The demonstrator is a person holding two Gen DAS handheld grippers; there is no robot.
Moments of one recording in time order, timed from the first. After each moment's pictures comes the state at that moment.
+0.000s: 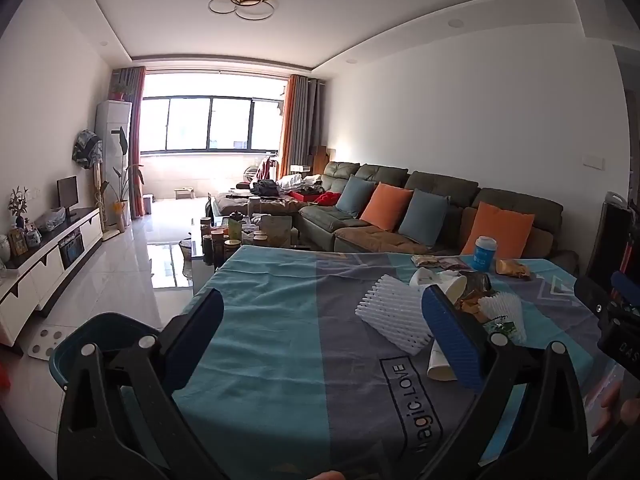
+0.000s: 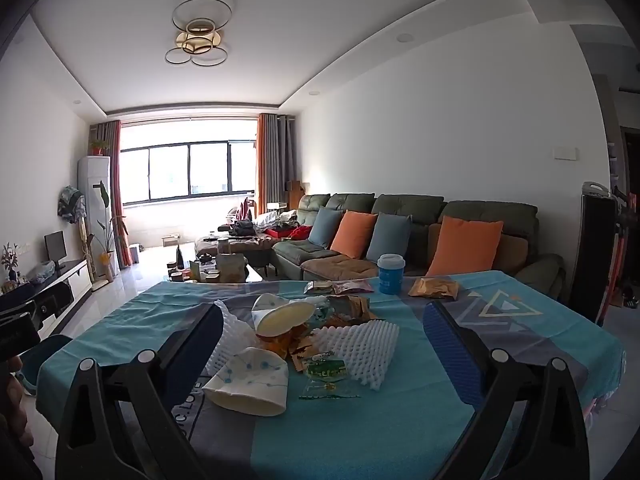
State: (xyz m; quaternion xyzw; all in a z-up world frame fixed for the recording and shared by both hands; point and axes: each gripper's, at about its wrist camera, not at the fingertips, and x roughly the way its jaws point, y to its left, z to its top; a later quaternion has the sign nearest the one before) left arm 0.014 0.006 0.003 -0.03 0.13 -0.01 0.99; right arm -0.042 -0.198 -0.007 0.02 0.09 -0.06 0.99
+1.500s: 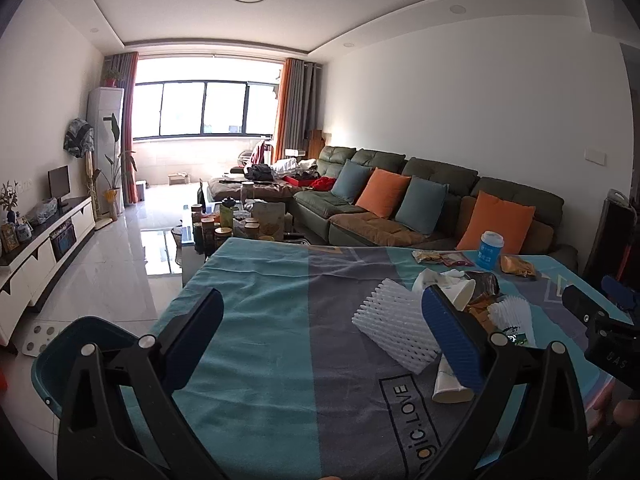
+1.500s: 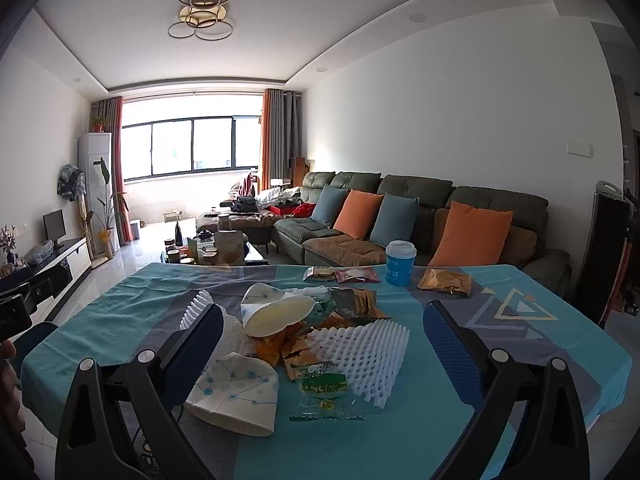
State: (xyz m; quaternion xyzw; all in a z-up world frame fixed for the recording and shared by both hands) left arm 0.072 0.000 -0.002 -0.04 0.16 -0.02 0.99; right arm 0.017 -0.205 -0.008 0.00 0.14 -0.05 0.99
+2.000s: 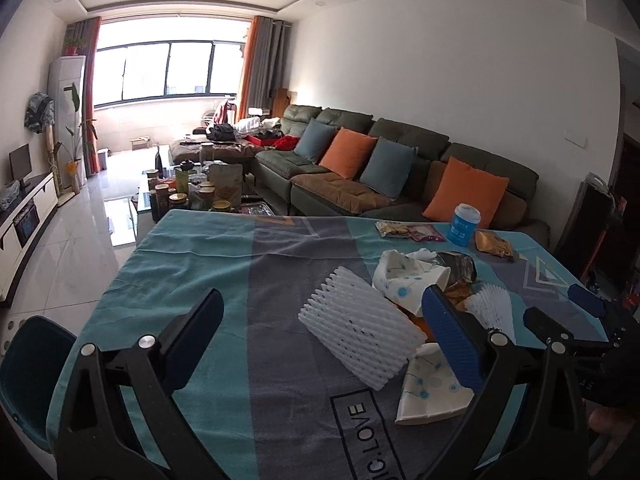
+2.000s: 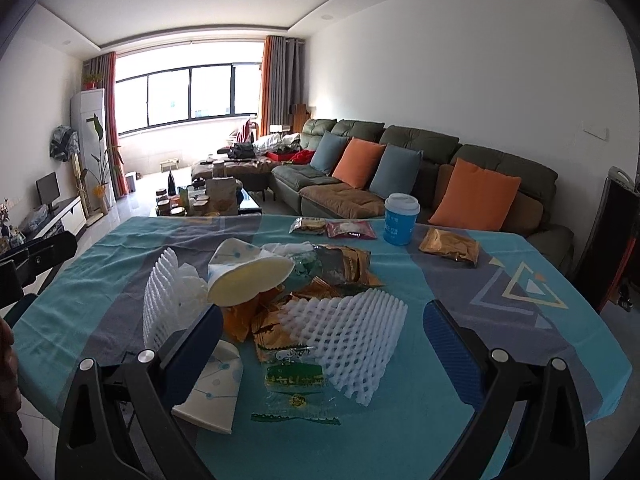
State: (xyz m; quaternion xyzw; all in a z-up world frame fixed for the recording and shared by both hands) left arm 0.151 -0.039 -0.014 -0.04 0.24 -0.10 0.97; right arm 0.072 -0.225 -0.026 -0.01 0.25 -0.05 0.97
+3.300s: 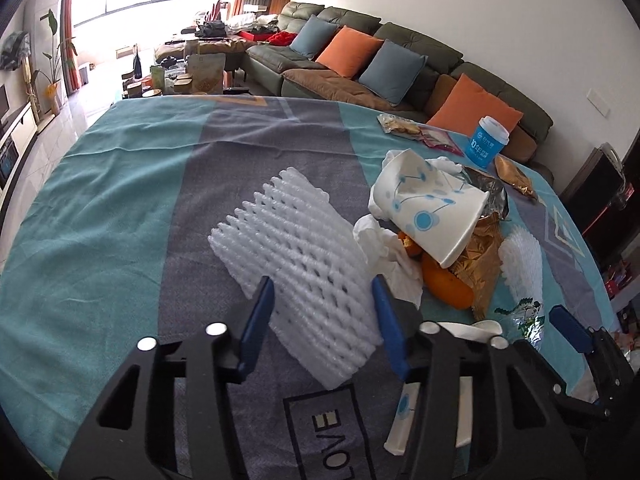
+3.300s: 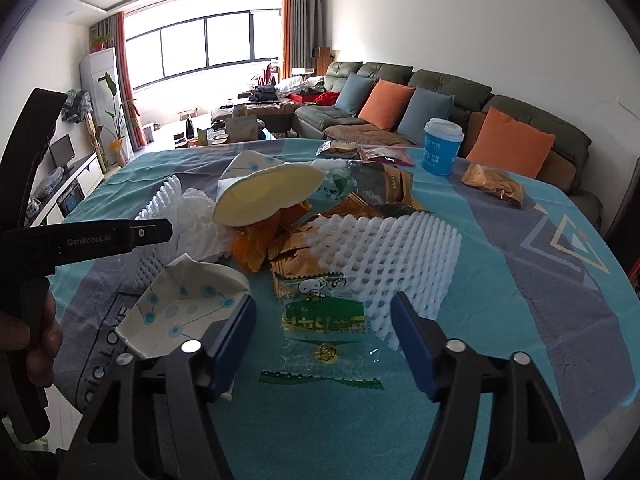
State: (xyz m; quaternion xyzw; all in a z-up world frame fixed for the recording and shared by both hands) left arm 0.241 -0.072 -0.092 -0.07 0.42 -0.12 0.90; right arm 0.097 -0.215 -0.077 -0.01 0.35 0.00 0.94
